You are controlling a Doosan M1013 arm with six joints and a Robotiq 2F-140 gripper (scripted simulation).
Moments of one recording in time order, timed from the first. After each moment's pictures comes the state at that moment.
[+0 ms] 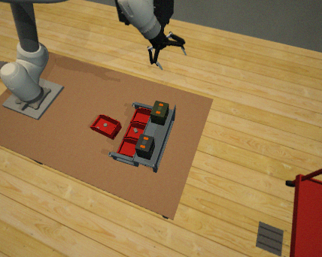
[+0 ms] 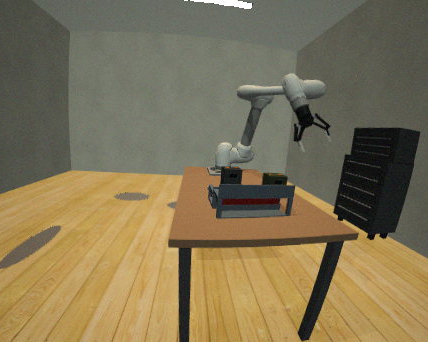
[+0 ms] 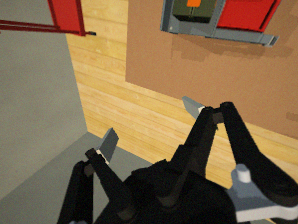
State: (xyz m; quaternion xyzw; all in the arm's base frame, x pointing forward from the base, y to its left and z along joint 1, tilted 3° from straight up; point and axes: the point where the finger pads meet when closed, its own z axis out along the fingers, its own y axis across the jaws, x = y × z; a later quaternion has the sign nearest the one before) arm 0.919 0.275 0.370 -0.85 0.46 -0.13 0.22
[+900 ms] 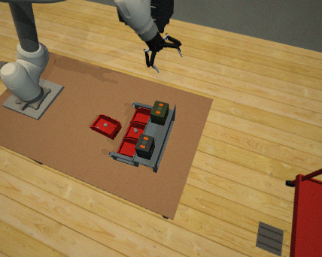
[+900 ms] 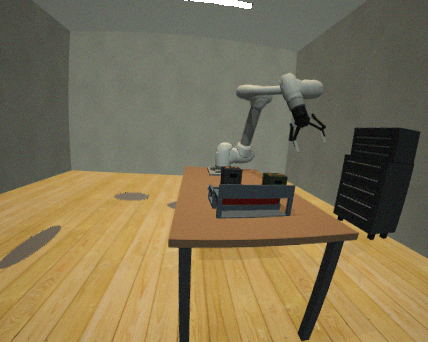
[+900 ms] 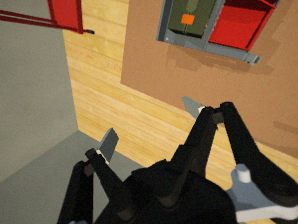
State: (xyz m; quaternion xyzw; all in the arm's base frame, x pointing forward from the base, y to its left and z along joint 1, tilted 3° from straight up) arm 0.904 0.256 0.366 -0.87 0.43 -0.13 0.20
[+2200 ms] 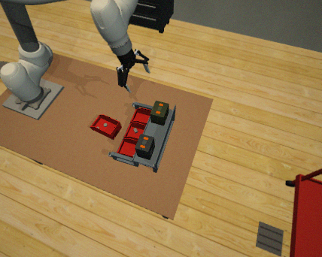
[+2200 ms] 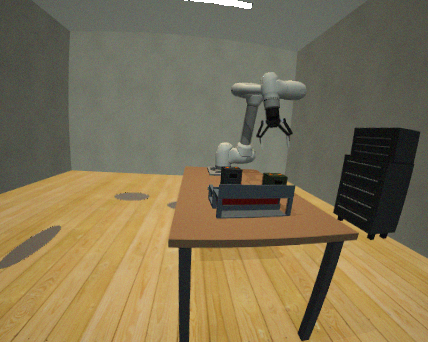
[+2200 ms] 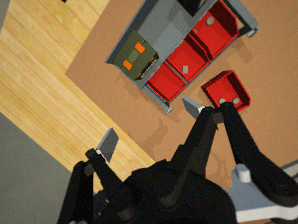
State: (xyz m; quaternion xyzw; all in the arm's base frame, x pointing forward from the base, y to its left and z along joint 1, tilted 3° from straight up) arm 0.782 0.110 0.338 -0.97 0.21 -0.09 0.07
